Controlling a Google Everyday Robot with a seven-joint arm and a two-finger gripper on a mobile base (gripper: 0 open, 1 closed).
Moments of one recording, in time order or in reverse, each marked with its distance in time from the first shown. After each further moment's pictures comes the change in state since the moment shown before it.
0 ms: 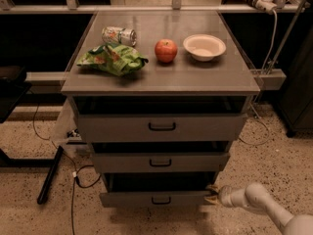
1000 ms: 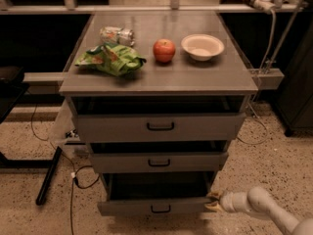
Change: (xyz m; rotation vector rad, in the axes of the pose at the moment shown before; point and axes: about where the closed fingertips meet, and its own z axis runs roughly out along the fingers) arm 0.002 0.017 -0.016 -0.009 -0.001 0.021
